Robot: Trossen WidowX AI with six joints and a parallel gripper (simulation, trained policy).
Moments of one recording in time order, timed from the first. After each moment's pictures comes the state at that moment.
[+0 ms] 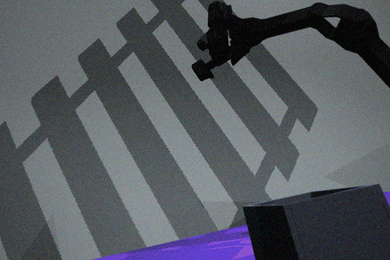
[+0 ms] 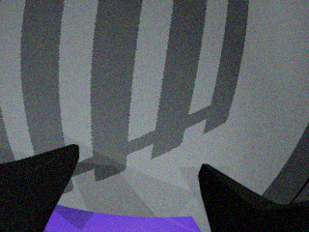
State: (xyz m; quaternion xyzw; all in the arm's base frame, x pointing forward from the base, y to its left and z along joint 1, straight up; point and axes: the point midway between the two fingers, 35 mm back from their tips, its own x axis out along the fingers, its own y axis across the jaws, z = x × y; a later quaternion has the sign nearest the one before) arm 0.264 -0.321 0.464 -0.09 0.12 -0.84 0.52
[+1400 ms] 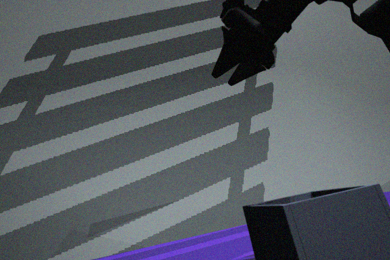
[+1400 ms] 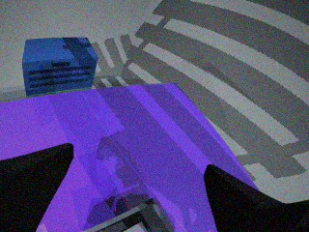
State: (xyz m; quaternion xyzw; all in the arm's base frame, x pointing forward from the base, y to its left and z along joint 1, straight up) arm 0.394 -0.055 0.274 0.00 0.26 -0.38 0.89
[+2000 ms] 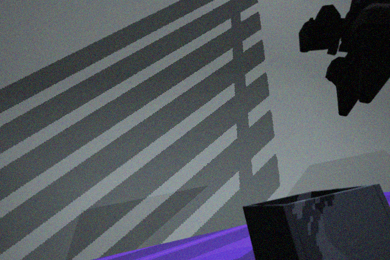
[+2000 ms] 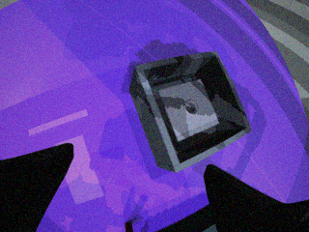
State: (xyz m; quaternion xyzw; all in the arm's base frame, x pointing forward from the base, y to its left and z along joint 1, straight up) arm 0.282 0.050 0.163 0.11 0.48 -0.29 0.82
